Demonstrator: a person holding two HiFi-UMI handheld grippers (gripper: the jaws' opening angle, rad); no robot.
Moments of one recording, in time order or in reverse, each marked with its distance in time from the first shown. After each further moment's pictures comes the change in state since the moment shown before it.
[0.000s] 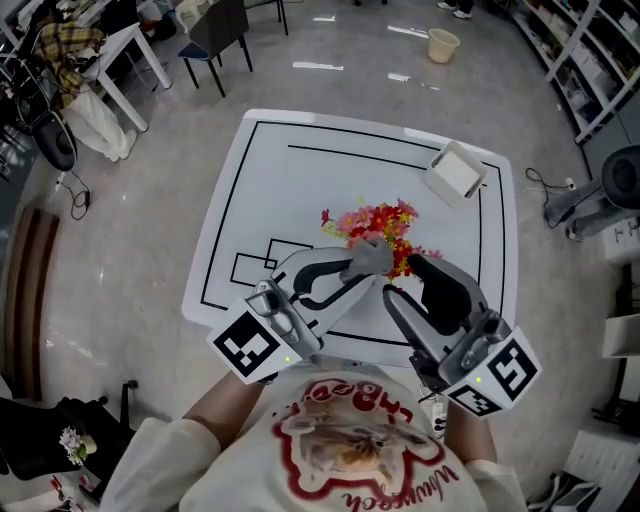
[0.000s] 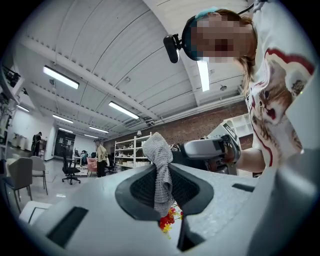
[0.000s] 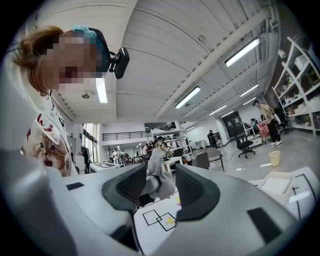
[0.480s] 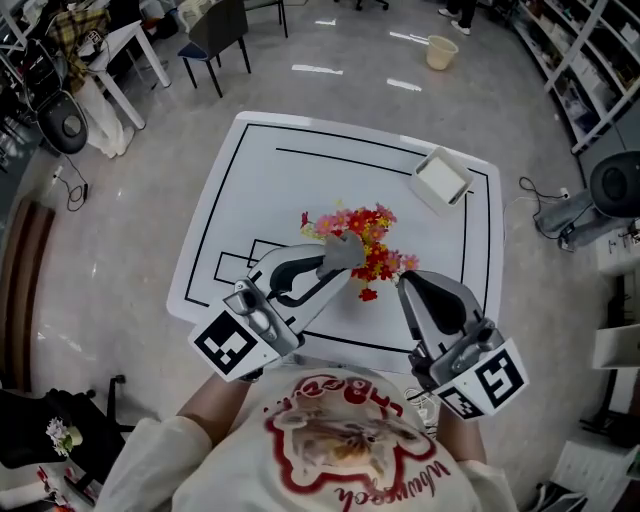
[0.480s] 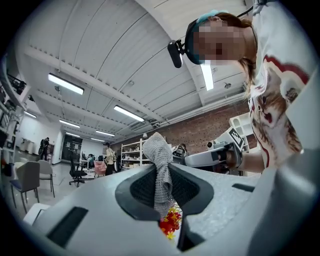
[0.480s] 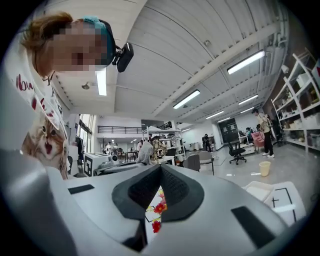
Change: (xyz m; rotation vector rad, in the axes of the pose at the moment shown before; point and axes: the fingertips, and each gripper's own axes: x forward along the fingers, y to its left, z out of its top) left arm 0.008 0.005 0.003 0.018 -0.005 0.085; right arm -0.034 -0.031 -0.002 -0.095 0.020 -0.067
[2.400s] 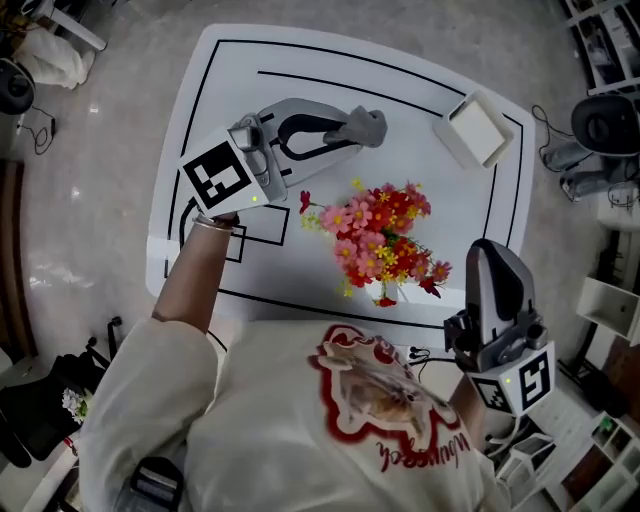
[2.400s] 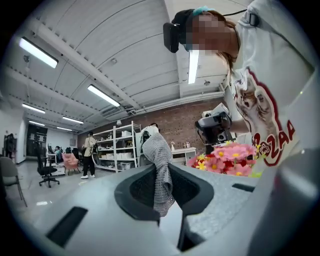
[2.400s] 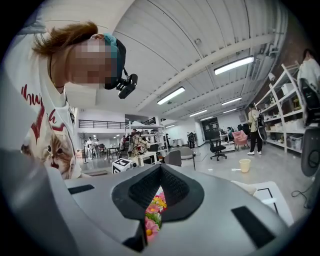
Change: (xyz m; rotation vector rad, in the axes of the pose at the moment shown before) left arm 0.070 0.149 -0.115 0.081 0.121 -0.393; right arm 0.031 -0.093 -0.014 0.032 0.061 -0.209
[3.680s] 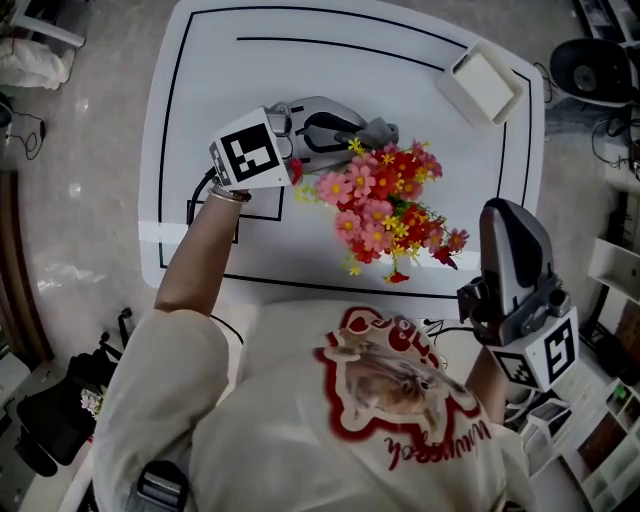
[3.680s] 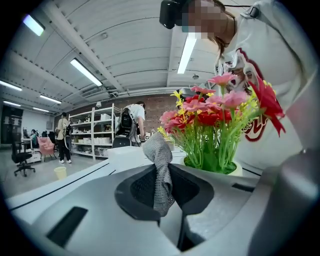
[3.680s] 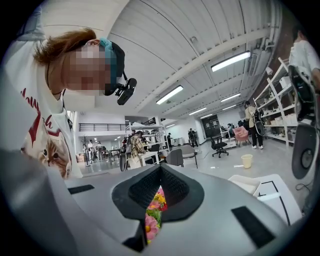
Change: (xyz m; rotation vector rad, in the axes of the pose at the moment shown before) left arm 0.037 -0.059 -0.084 -0.068 0.112 -0.255; right arm 0.004 -0.004 -0.014 0.044 0.004 0.015
